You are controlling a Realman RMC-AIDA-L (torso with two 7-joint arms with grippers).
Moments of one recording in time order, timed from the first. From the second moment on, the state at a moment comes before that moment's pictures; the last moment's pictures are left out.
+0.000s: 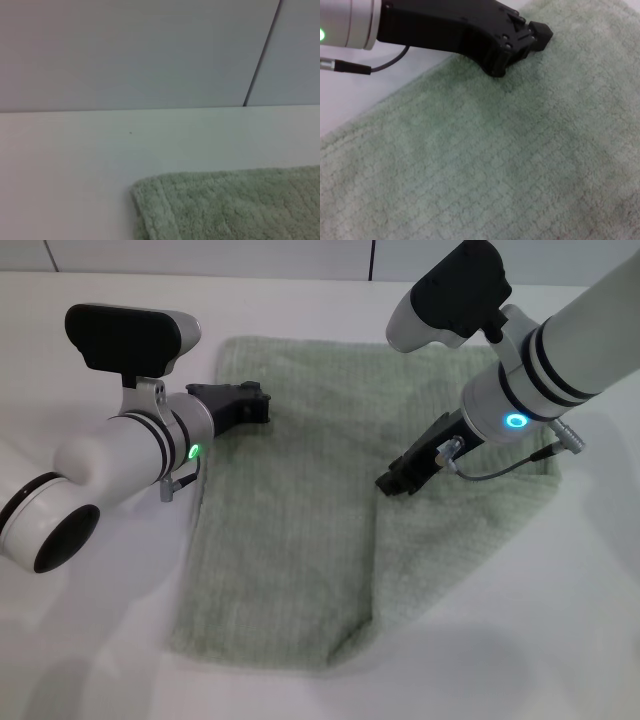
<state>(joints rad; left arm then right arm) -0.59 -2.07 2.02 0.63 -0.29 0.03 -0.46 0.87 2.08 1.57 0.86 -2.39 1.18 -0.63</state>
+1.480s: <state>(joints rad) -0.59 -2.07 2.02 0.63 -0.29 0.03 -0.46 0.87 2.08 1.55 0.87 -2.39 1.17 -0.64</state>
